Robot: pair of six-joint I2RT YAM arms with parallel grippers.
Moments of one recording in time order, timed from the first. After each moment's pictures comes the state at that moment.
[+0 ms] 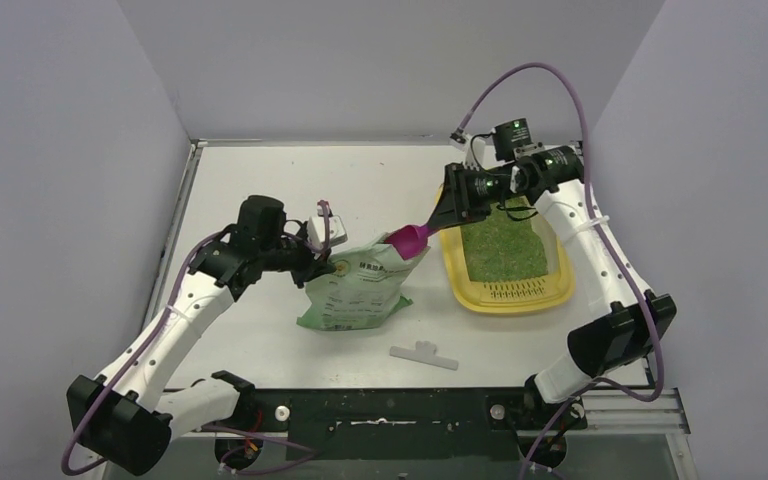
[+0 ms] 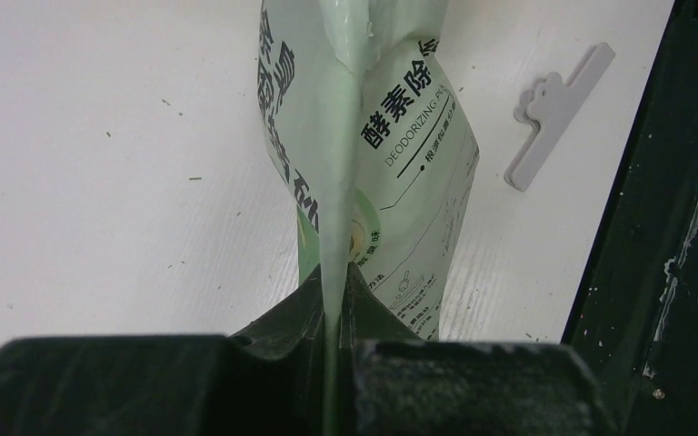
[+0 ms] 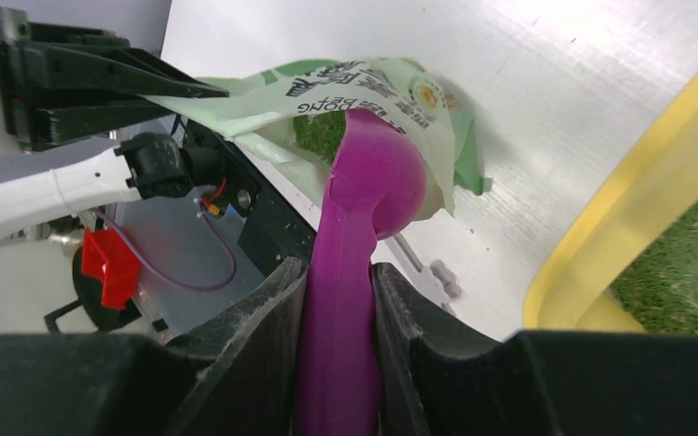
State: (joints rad) left arm -0.44 1.11 1.01 -0.65 0.59 0.49; right arm 0.32 1.57 1.78 -1.18 -0.69 0.16
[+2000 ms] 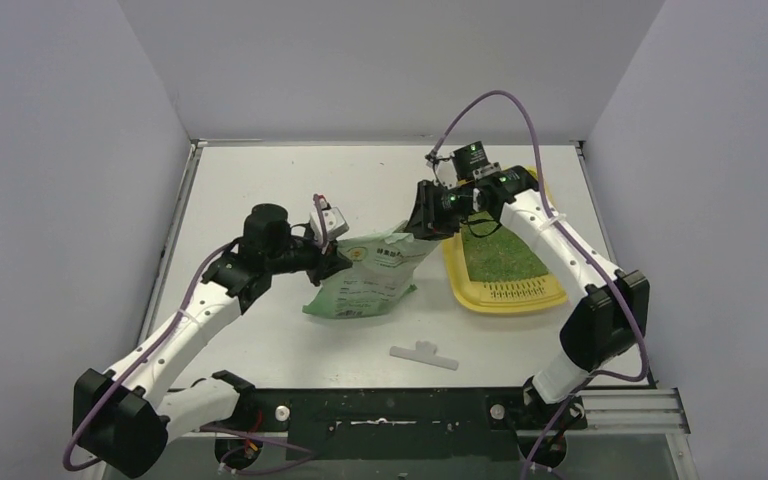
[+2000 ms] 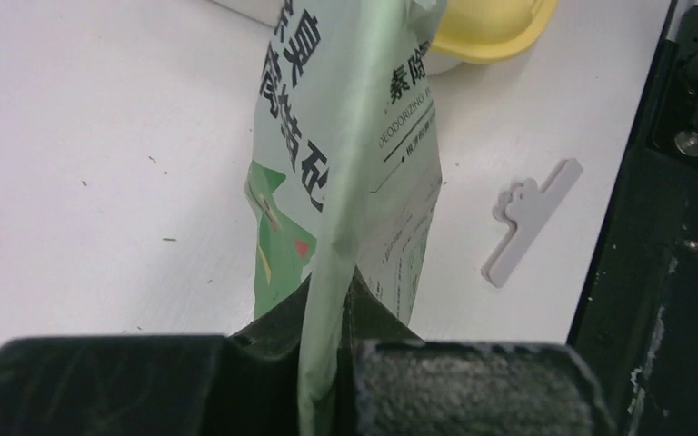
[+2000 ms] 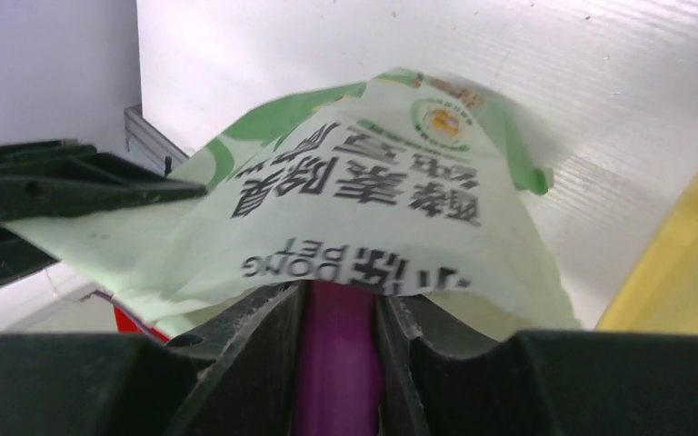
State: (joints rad) left arm -0.47 1.11 0.88 -0.31 0.62 0.20; right arm 0.46 1.65 1.55 -0.89 -0.55 0.45
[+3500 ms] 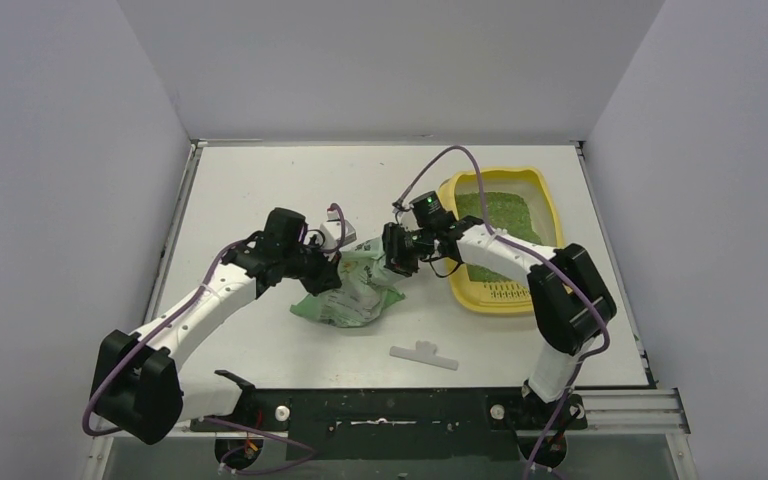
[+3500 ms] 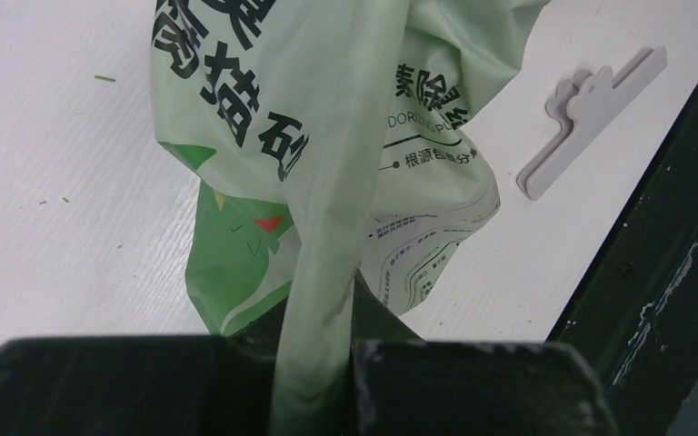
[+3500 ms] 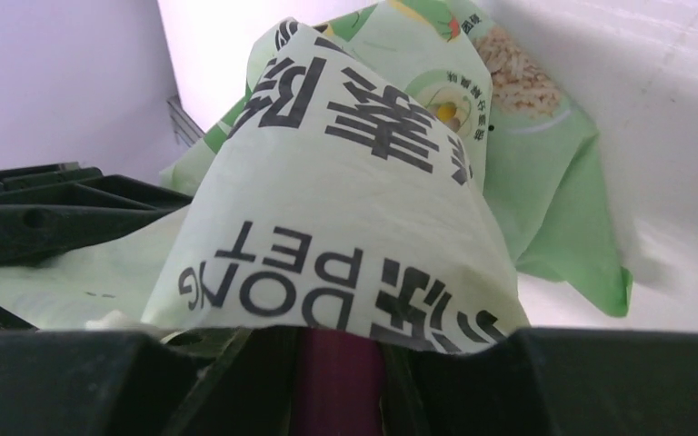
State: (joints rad) left arm -0.47 1.26 0.86 -0.48 0.50 0.25; right arm 0.62 1.76 1.18 -0.33 -0.64 0.77
